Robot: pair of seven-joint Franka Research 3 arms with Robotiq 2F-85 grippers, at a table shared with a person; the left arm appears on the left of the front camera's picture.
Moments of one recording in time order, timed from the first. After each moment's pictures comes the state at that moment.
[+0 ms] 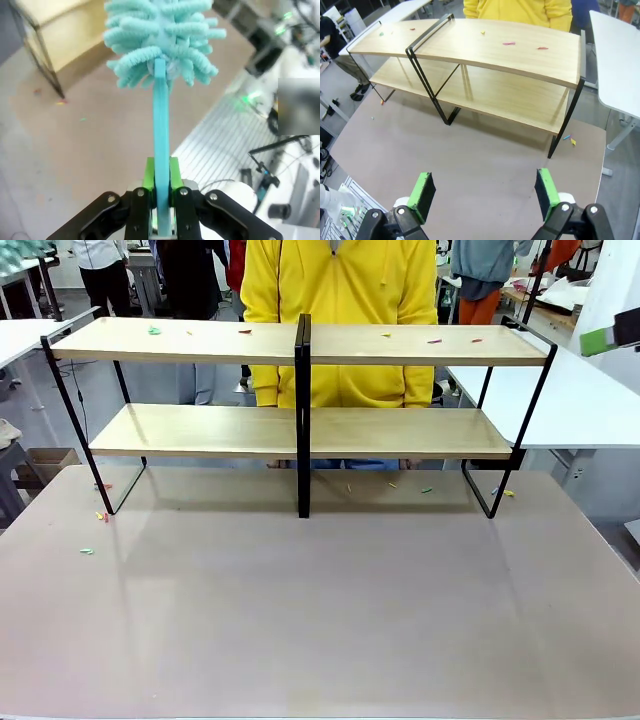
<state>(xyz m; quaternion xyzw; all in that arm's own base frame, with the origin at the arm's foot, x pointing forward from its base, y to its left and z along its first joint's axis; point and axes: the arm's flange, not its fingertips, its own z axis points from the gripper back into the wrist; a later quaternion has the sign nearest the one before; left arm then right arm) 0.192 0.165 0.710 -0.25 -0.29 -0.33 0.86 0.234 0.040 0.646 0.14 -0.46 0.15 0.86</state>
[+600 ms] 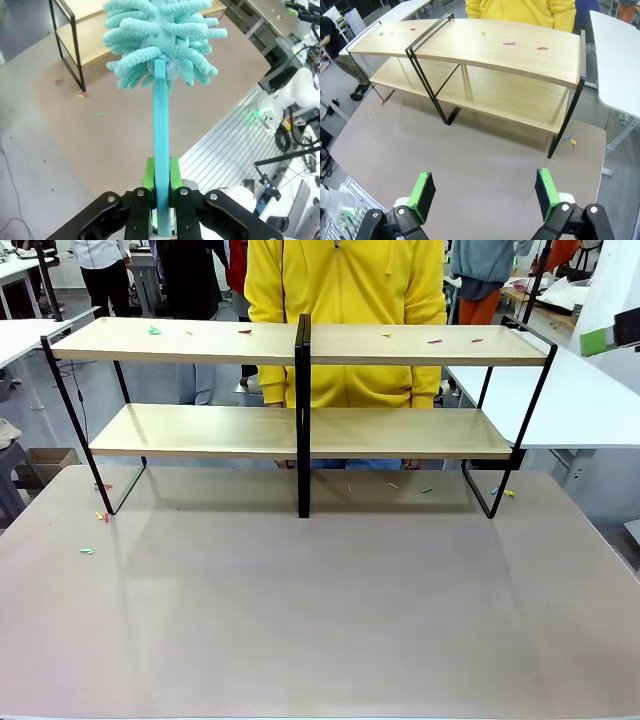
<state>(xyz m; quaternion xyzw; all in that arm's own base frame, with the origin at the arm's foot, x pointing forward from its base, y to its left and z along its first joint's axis) 0.187 0.182 0.727 -0.23 -0.30 -0.29 0.88 0.234 0.040 0.646 0.14 -0.46 0.15 0.86</state>
